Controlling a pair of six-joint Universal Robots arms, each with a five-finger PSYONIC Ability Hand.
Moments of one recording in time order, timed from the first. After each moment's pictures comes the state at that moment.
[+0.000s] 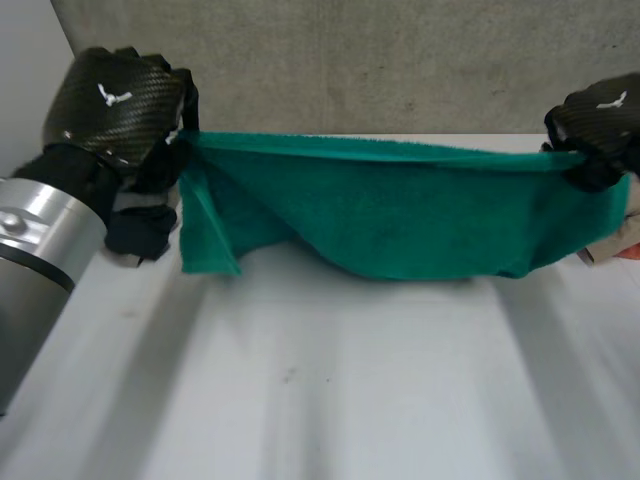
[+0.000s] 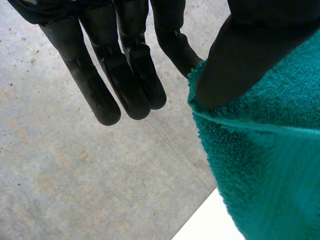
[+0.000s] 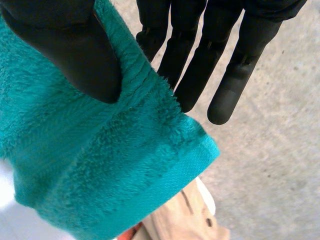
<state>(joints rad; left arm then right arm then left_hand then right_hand) 4.31 -1.47 -1.72 3.41 -1.45 3.52 1.71 -1.41 1.27 0.33 1.35 2.50 1.16 1.20 1.19 1.20 0.99 1.14 1.18 1.19 1.20 0.95</state>
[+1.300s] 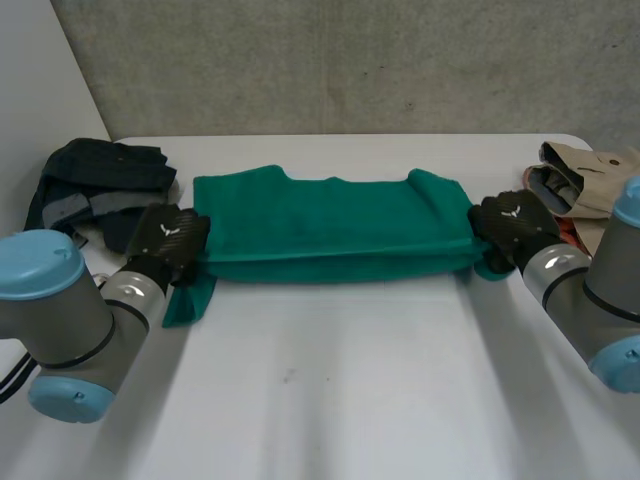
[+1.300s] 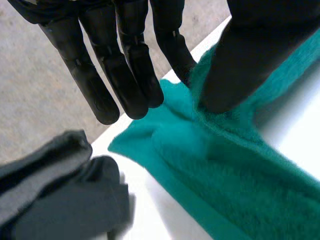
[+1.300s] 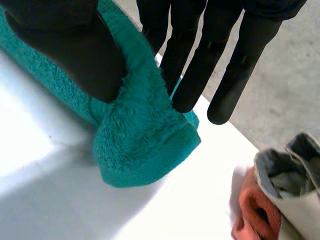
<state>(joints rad) 4.43 -2.03 -1.76 3.66 -1.45 3.59 1.81 -1.11 1.58 -0.23 1.39 2.65 1.00 1.00 1.01 1.01 0.84 1.14 1.18 1.20 1.20 1.00</state>
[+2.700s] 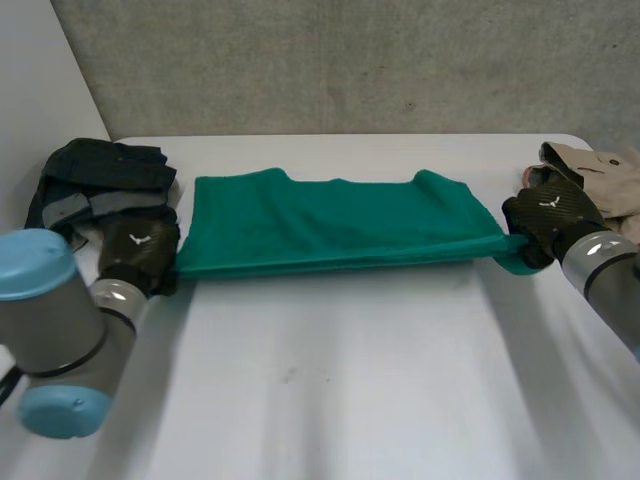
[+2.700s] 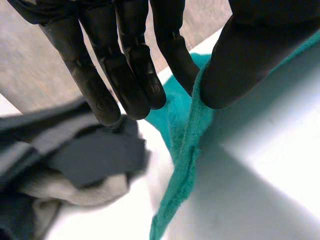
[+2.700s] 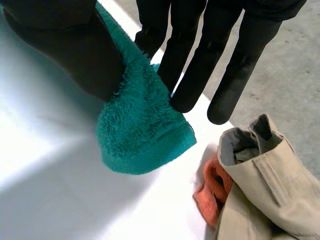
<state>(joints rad) 4.41 -1.91 -1.82 3.56 -1.65 3.50 1.74 -1.24 1.58 -0.05 1.40 2.58 1.17 1.20 1.19 1.20 0.97 1.14 1.18 1.20 1.20 1.00</state>
